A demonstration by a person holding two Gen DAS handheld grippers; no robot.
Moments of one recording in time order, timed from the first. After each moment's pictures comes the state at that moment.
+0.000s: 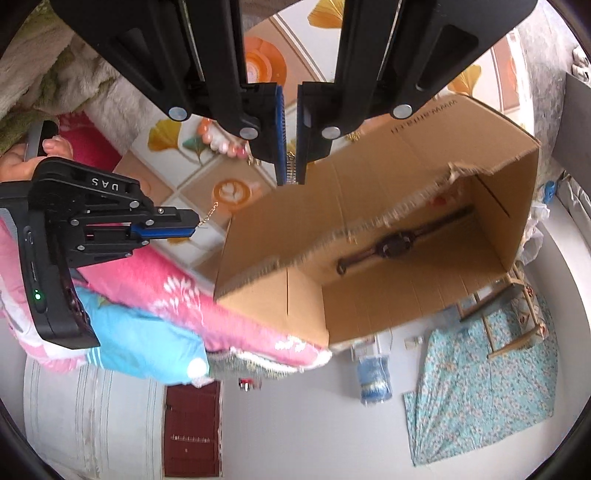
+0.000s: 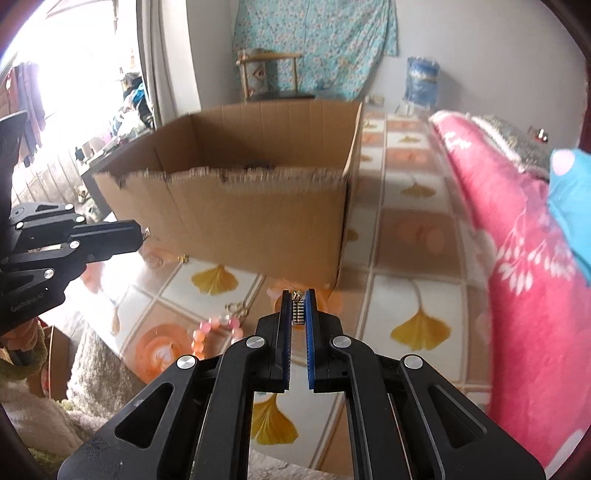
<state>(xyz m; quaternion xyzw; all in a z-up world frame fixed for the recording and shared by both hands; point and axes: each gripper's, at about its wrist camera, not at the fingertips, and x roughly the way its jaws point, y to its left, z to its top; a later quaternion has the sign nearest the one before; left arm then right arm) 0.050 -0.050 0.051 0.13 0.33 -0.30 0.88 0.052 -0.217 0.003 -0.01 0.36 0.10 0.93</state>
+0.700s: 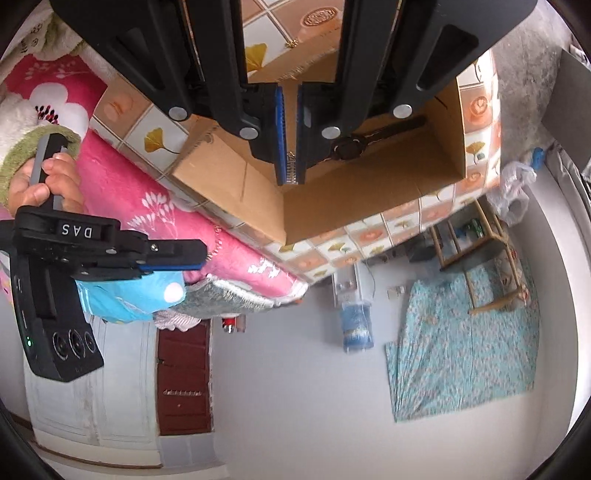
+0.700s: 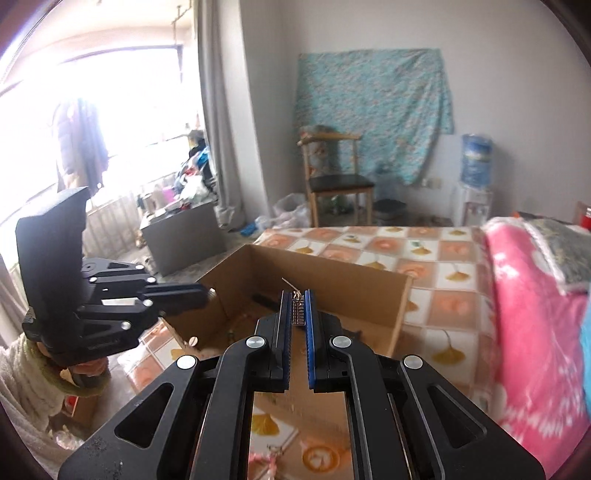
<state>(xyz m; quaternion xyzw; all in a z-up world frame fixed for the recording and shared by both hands) 0.118 -0.025 0.135 0.10 0.26 -0.30 0.91 0.130 -0.219 0.121 0.00 0.24 0.25 0.94</state>
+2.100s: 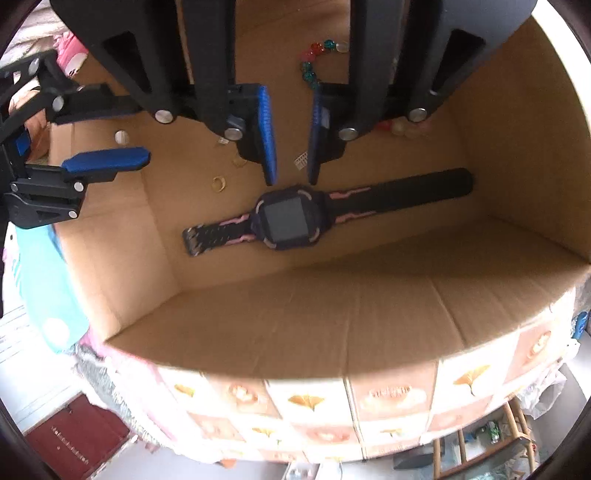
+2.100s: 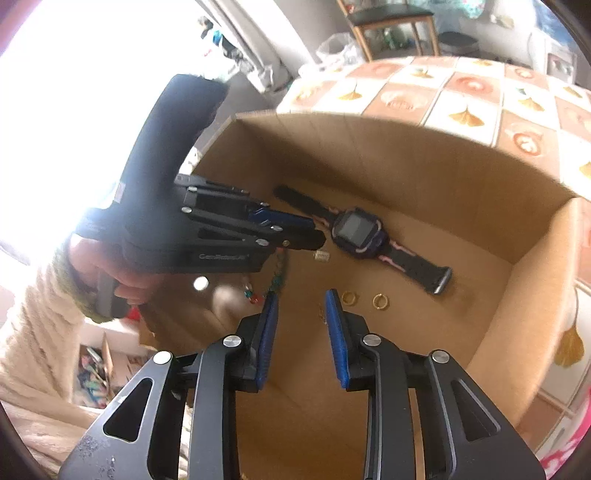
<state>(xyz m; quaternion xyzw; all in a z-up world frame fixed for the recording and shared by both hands) 0.331 -0.016 0.020 0.01 0.61 -0.24 0.75 0.279 -0.167 0.033 0.05 0.54 0.36 0.76</state>
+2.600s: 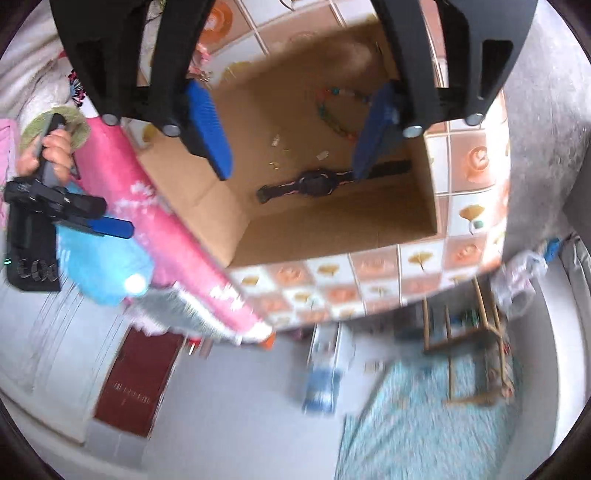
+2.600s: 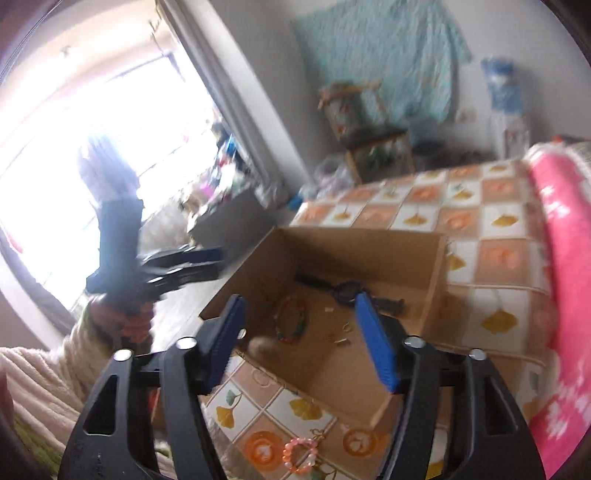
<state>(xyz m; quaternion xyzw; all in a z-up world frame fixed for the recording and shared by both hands) 0.170 0.040 0.145 -0.01 0.37 -0.27 0.89 0.141 -0.254 0.116 0.12 0.31 0.32 0.89</state>
